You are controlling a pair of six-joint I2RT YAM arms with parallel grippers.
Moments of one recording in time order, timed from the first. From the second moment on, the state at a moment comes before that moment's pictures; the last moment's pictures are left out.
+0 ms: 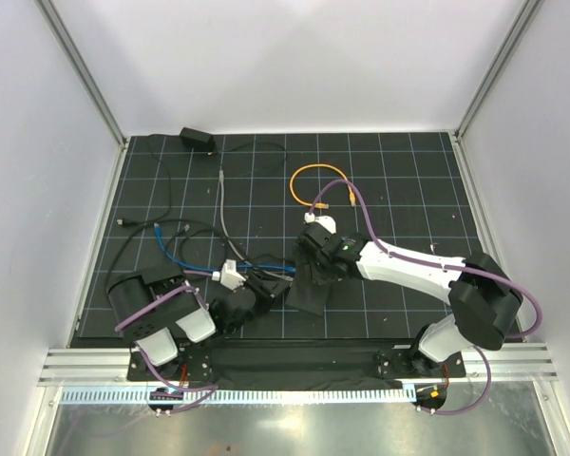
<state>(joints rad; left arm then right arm) -1.06 1.67 0.14 1.10 -0.44 -1.57 0.90 1.50 0.96 -0.59 0.21 0.66</state>
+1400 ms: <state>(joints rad) -1.11 1.84 0.19 1.20 -0.57 -1.83 0.89 1.51 0.96 -0.58 0.21 0.66</state>
